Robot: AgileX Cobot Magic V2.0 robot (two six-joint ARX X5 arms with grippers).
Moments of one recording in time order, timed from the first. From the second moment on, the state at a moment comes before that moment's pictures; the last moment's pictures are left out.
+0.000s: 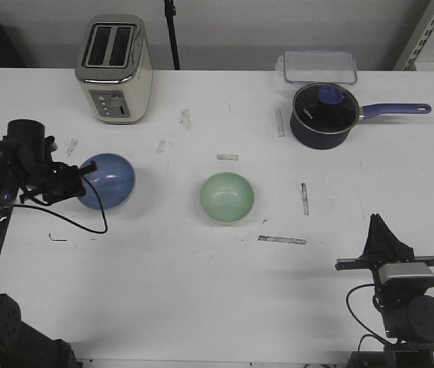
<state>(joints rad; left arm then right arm) 0.11 1.64 1.57 -1.07 0.24 -0.24 -0.01 0.29 0.37 0.01 -0.08 0.04</state>
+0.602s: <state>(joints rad) -0.34 1.85 1.84 -1.08 0.24 -0.35 -0.01 0.29 0.37 0.01 -0.08 0.04</state>
